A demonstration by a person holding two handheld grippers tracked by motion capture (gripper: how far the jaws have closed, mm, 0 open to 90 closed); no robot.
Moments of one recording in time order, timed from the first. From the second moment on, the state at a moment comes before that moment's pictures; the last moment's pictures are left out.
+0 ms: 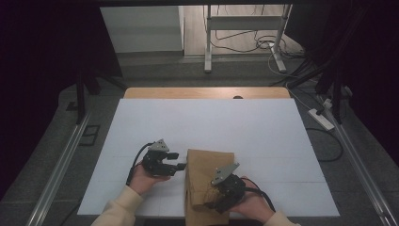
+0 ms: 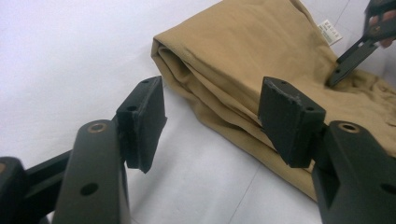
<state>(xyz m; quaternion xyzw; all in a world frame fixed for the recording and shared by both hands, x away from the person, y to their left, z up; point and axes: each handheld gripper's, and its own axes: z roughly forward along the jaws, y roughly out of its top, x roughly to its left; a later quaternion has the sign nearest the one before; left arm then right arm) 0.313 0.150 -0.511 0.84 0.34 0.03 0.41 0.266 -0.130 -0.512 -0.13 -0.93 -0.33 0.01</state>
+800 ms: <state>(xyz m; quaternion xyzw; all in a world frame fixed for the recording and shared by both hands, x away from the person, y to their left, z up) 0.314 0.153 -0.512 0.84 0.34 0.03 0.42 0.238 -0.139 -0.503 -0.10 -0.94 -0.32 0.02</state>
